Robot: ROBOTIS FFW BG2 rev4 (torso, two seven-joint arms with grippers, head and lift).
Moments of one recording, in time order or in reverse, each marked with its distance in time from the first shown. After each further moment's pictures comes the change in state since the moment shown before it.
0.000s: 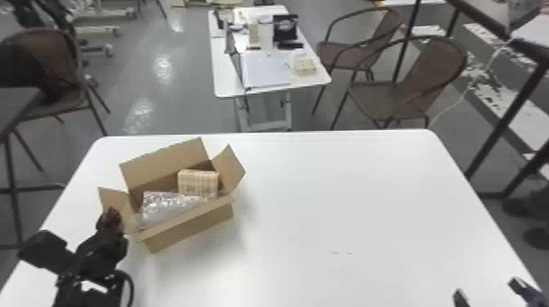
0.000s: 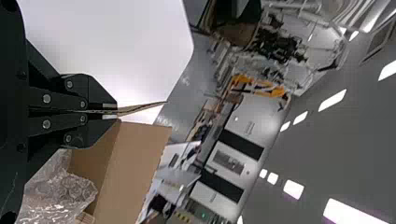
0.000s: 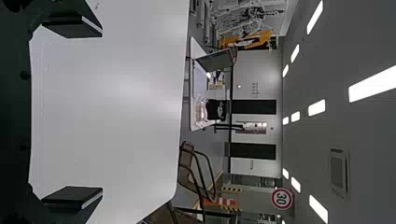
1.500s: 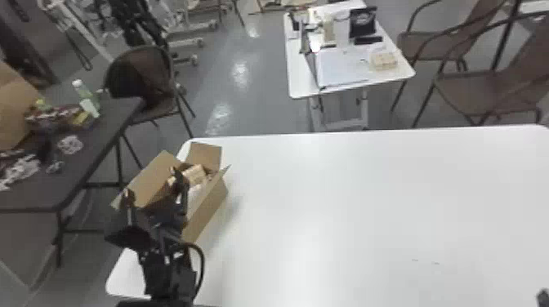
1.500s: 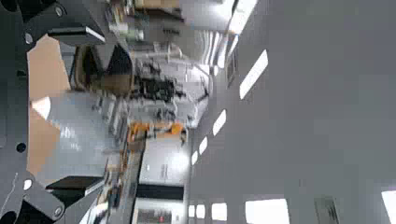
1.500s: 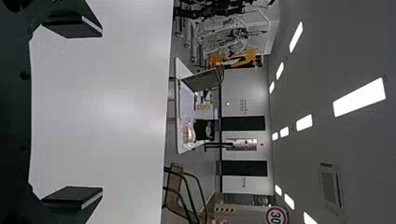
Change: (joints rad) left arm 0.155 0.067 -0.123 -0.320 -0.372 -0.261 0.455; right arm -0.055 0.000 0.084 -0.016 -0.009 0.035 -0.002
